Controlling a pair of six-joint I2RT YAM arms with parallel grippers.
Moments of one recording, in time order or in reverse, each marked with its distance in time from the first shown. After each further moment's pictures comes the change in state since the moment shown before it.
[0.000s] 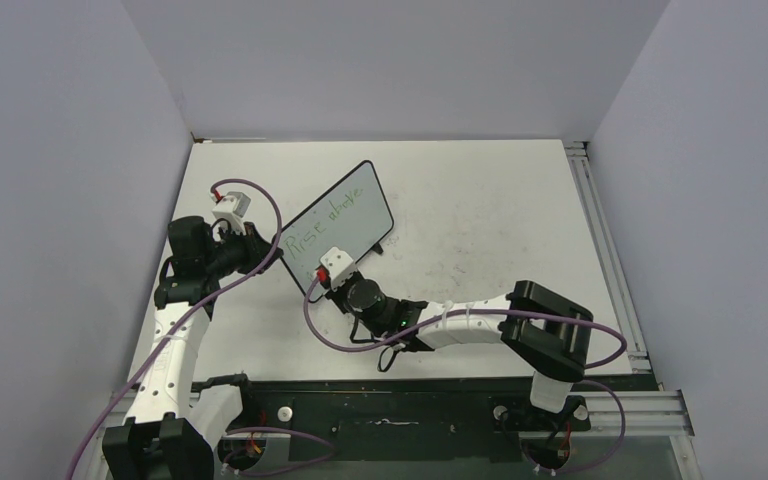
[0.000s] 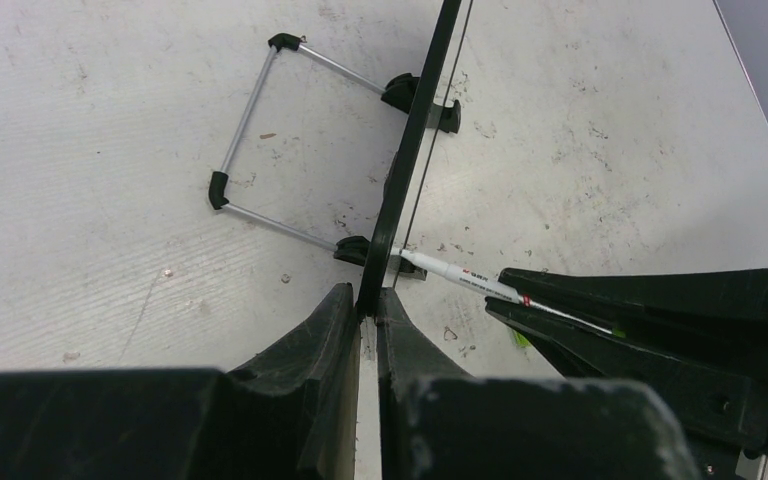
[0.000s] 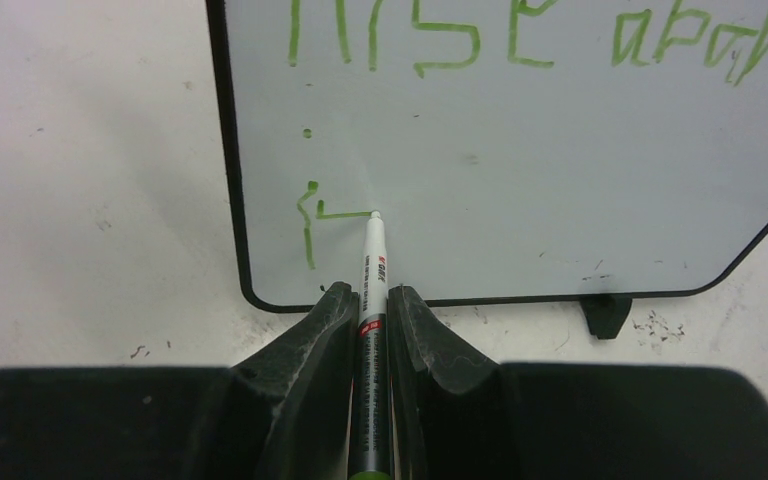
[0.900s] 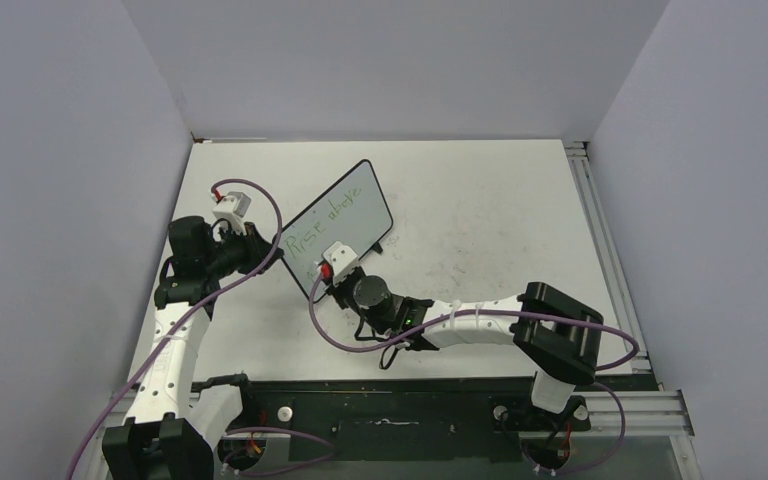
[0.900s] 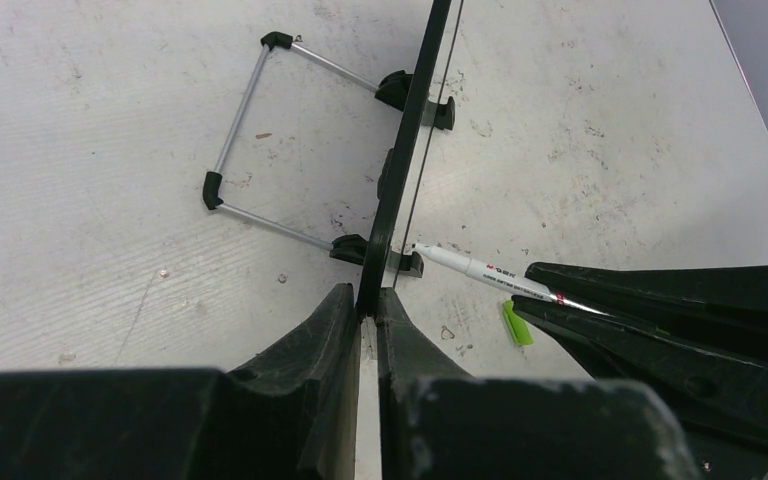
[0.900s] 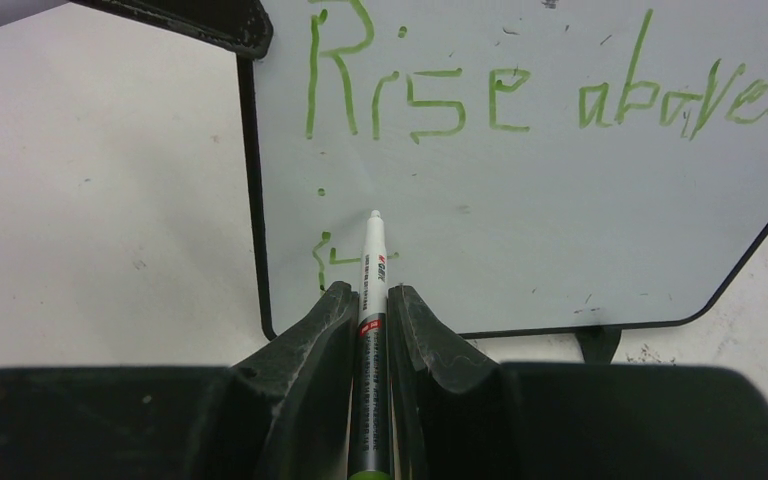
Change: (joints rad) left arm 0.000 0.000 0.000 0.000 0.004 0.000; right arm -0.005 -0.049 -0.007 0.038 -0.014 -0.008
